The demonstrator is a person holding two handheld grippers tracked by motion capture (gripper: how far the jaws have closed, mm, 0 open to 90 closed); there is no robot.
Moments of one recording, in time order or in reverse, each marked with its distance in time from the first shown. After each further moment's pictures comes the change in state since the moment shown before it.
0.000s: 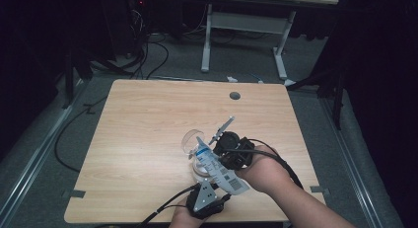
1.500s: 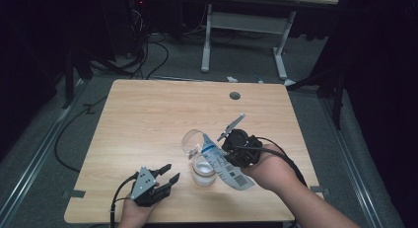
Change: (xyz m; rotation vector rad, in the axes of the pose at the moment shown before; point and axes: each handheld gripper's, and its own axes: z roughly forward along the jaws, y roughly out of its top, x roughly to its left) left arm 0.096 -0.027 -0.114 -0.065 0.239 -0.103; right arm -0.016 -0.013 -0.001 -0.030 0.000 0.044
